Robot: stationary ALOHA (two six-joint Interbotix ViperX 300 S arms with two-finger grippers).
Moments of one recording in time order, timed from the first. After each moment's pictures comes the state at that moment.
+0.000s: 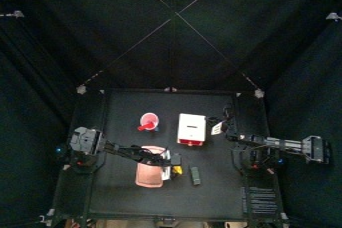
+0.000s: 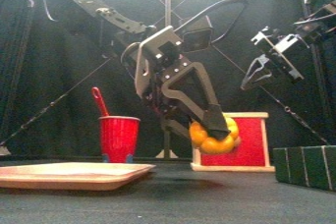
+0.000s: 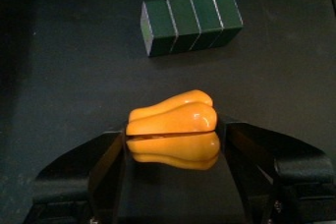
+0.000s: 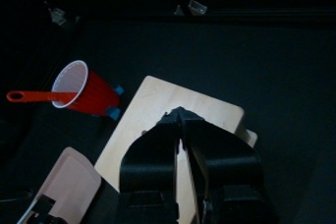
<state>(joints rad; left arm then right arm) -0.12 0.30 0.41 -0.60 0.04 0.42 -0.27 -0.66 1.05 -1.37 0.45 2.13</state>
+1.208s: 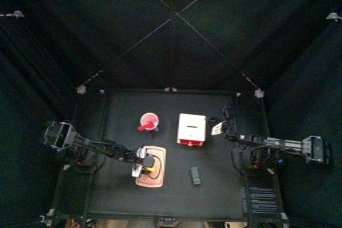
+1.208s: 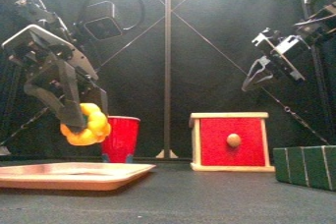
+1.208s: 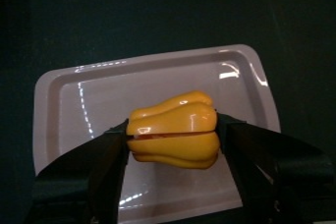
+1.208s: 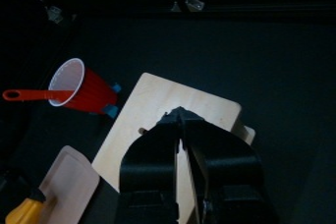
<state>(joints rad) -0.15 -0.08 0.87 -0.35 0.09 0.42 -0.27 -0.66 1.05 -1.36 0.44 2.13</state>
